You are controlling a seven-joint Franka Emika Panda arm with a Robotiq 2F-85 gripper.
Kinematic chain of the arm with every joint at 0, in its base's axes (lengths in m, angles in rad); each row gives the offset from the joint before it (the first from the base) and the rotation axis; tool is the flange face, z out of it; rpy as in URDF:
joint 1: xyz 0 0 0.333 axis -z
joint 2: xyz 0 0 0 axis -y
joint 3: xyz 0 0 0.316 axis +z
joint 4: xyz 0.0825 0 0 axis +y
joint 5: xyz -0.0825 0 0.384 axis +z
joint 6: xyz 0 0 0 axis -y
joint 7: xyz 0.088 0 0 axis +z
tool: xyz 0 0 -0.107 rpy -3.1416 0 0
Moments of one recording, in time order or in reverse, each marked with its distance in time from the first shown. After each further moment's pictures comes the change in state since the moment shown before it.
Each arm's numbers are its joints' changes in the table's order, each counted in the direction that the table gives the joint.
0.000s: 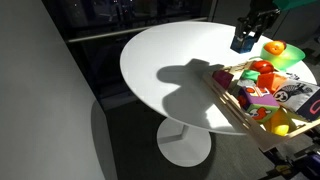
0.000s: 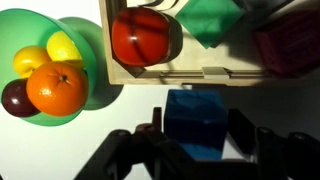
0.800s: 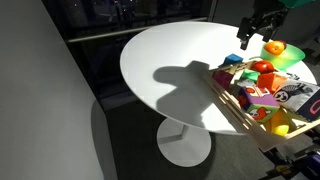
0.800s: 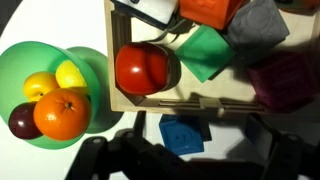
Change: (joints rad) arm -0.010 0.018 0.012 -0.005 0.027 -0.137 0.031
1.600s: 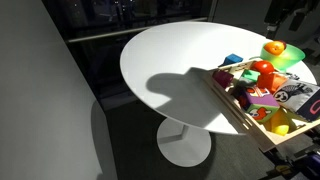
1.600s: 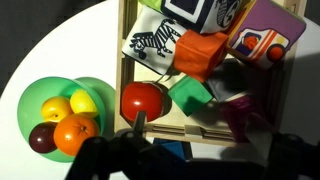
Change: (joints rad) arm -0.001 0.207 0.013 0.081 0.096 -0.171 0.128
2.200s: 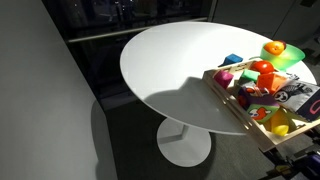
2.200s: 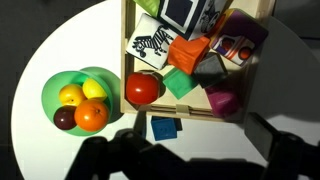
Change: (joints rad) arm 0.000 0.282 0.001 0.114 0.046 0.001 0.030
